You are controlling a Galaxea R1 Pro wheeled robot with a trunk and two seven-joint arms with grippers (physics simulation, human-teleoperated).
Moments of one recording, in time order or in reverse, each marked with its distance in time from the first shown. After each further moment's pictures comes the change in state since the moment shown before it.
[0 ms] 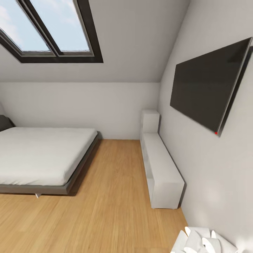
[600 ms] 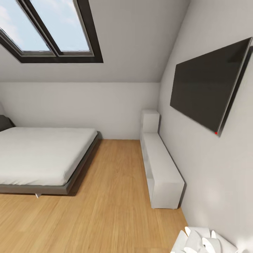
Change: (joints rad) left arm -0.001 -0.002 0.000 0.000 0.000 0.000 0.000; right arm -0.001 0.001 0.104 -0.098 -0.022 0.092 0.081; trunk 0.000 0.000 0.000
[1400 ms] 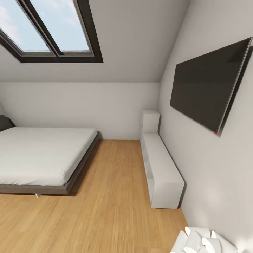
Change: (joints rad) left arm 0.001 -0.002 0.000 0.000 -0.001 0.000 0.000; right arm 0.001 0.001 -0.003 -0.621 -0.003 0.331 0.085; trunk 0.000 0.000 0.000
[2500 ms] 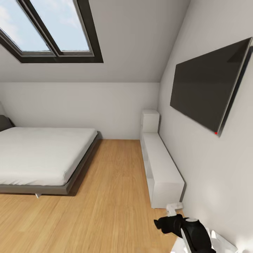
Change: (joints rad) left arm 0.000 -0.001 0.000 0.000 0.000 0.001 0.000; right arm -0.083 0.060 -0.248 -0.719 -0.005 0.549 0.120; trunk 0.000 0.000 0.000
